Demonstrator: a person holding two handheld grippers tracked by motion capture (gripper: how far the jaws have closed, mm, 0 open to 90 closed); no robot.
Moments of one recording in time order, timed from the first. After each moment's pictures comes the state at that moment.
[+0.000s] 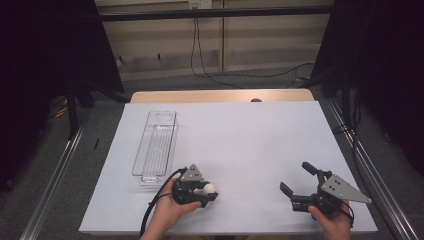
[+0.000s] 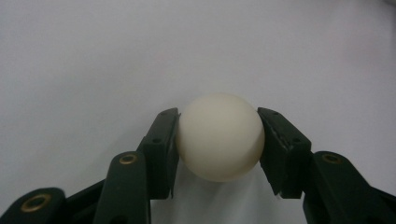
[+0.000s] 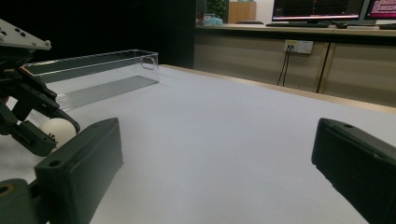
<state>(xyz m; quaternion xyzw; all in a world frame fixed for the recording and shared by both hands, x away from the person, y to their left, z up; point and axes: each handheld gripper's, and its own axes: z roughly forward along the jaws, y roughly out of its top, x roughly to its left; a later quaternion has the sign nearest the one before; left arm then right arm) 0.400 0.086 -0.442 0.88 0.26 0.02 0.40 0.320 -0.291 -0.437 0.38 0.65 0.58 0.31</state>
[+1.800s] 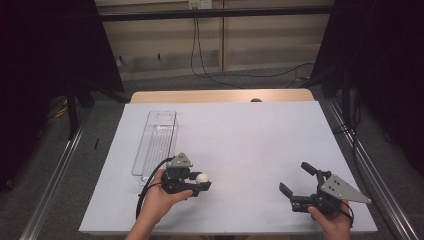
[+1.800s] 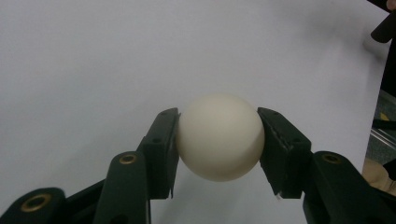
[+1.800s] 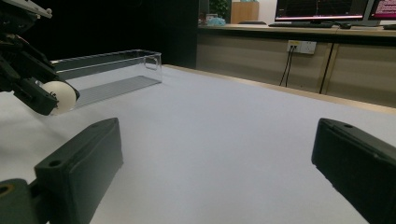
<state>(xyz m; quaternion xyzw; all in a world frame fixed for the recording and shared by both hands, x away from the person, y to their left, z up) 0.414 0.105 -0.407 0.86 0.29 0.00 0.42 0.319 -0.290 -0.437 0.37 0.65 0.58 0.31</state>
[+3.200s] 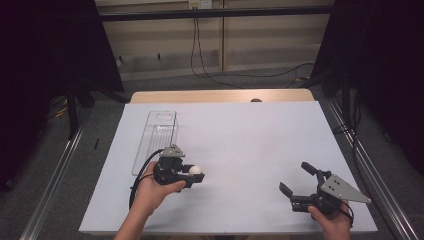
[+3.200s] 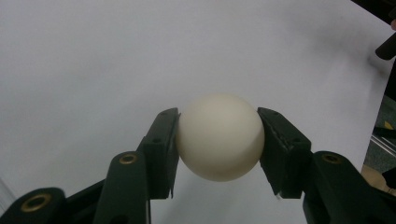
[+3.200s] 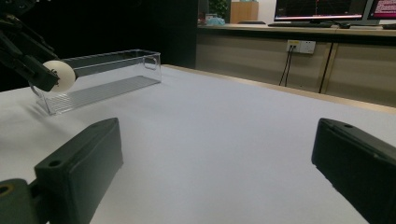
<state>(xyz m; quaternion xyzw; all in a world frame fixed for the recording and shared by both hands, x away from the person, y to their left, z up) 0.428 0.120 -0.385 0.86 0.31 0.01 0.41 0.320 -0.291 -0.437 0.37 0.65 0.58 0.31</state>
